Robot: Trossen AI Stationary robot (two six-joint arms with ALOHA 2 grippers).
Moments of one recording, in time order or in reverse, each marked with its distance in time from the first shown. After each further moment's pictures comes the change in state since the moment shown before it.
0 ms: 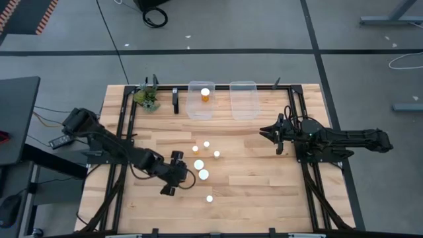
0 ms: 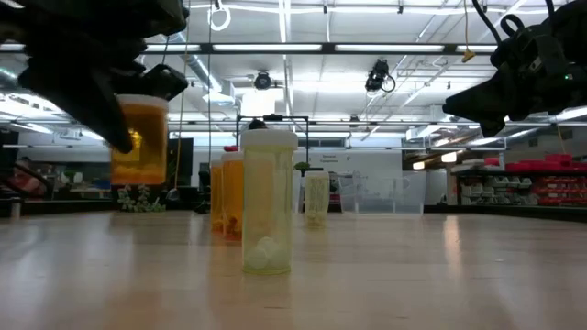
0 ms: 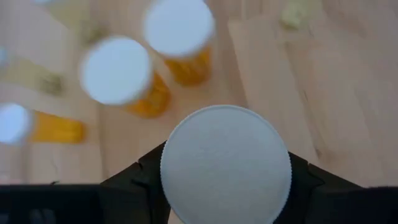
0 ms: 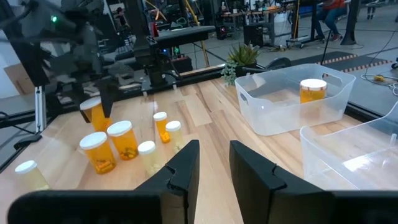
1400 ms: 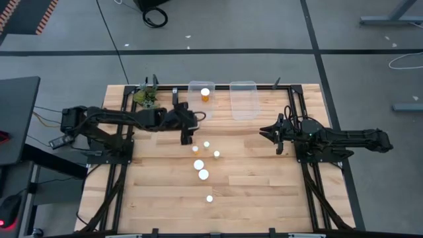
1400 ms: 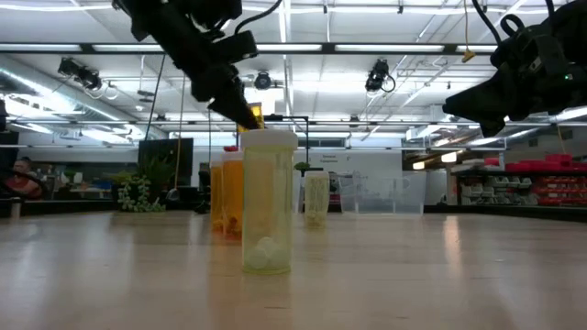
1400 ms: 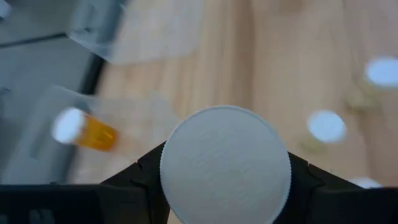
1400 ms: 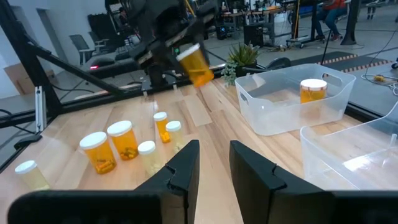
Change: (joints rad) left arm 0.623 -0.065 0.076 0.116 -0.001 0.441; right arm 0.000 0.000 0.000 0.000 0.000 0.000
